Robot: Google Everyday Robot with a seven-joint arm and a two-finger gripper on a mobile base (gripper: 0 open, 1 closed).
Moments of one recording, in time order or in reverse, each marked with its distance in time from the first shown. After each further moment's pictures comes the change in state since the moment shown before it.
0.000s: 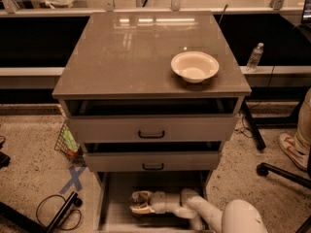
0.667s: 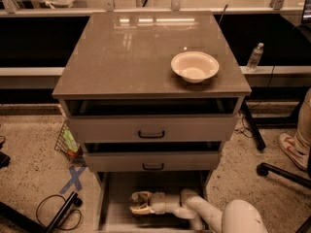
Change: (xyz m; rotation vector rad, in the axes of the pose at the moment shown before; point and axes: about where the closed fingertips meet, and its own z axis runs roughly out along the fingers) arm -0.001 0.001 0.002 -0.004 -0.002 0.001
